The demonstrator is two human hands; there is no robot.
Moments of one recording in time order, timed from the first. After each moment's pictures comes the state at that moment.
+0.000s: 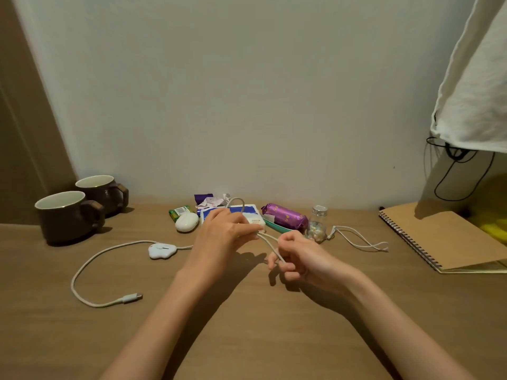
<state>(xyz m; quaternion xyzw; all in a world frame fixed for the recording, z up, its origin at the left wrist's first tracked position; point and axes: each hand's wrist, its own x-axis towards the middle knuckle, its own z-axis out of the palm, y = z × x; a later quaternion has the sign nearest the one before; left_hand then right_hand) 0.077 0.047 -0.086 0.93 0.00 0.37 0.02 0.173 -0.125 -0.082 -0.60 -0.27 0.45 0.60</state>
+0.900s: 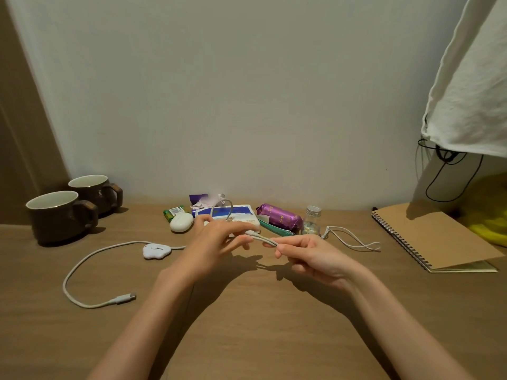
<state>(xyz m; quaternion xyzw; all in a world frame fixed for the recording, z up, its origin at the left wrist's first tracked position) 0.065 0.050 -0.080 0.94 -0.01 0.26 0.20 0.175 -0.148 -0.069 -0.66 -0.32 0.37 0.56</state>
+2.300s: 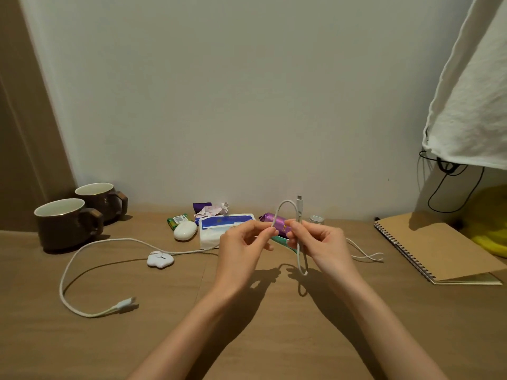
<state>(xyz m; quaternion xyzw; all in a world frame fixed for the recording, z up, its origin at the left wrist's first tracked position) 0.077 -0.012 -0.072 0.75 0.09 0.38 0.54 0.159 -0.142 -0.053 -0.68 -0.27 0.08 0.68</state>
